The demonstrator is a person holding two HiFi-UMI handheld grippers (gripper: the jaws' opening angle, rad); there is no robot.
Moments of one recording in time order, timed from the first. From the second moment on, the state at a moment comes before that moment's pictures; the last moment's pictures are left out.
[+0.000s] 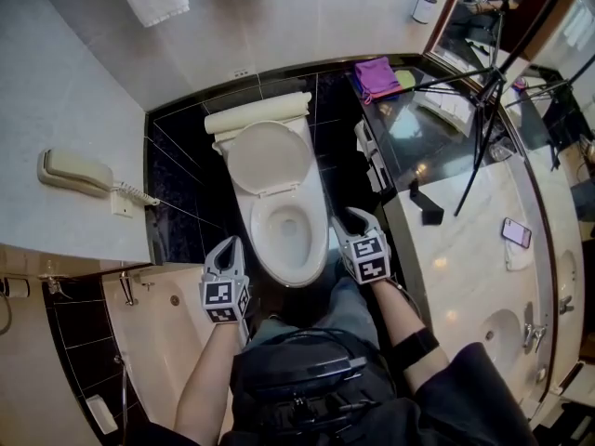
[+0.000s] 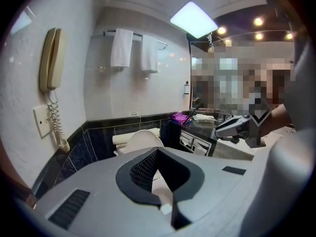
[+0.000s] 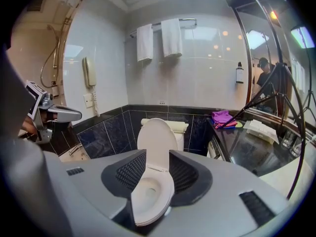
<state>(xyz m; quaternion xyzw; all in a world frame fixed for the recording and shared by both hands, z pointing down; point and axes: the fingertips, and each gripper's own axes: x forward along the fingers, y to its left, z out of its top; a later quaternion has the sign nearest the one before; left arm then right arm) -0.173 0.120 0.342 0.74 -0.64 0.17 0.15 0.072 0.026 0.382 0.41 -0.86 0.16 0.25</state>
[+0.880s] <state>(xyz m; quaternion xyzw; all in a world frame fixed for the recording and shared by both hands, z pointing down) -0.156 0.138 0.598 0.73 -0.61 0.24 0.21 0.073 0.124 0.762 0.41 -0.73 0.47 0.28</state>
